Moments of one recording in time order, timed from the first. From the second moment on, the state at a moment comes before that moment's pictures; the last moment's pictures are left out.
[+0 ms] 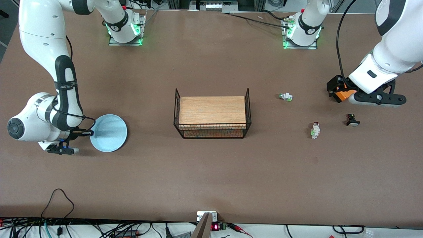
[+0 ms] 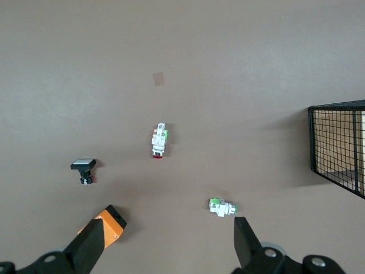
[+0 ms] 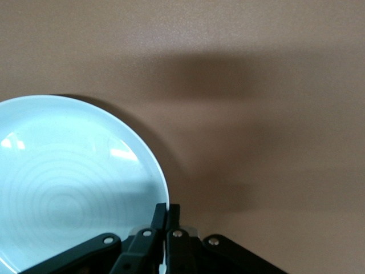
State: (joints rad) left arm -0.05 0.06 -0.10 -1.66 0.06 1.69 -0.07; right arm 0.26 0.74 -0.47 -1.64 0.43 2.06 -0.32
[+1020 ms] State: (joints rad) left arm -0.05 0.06 -0.10 -1.66 0.06 1.69 -0.07; right arm 0.28 0.73 -0.46 -1.63 0.44 2.07 -0.32
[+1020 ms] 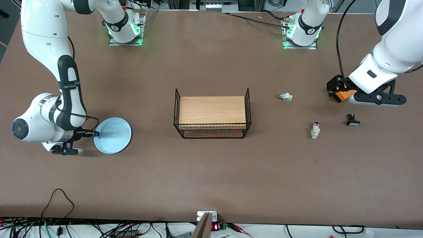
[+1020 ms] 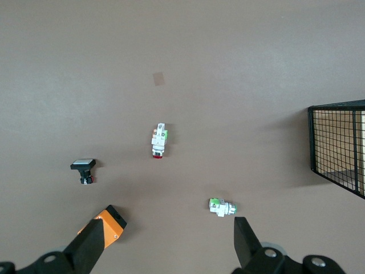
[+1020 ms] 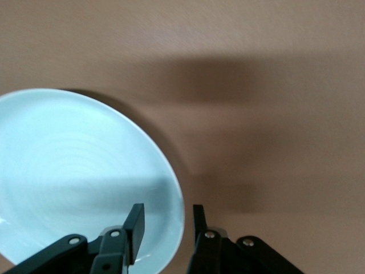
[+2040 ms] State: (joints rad) left arm -0.05 0.06 -0.10 -1.66 0.06 1.69 -0.07; right arm 0.26 0.58 -0.48 -1.43 0.40 1.73 -0.32
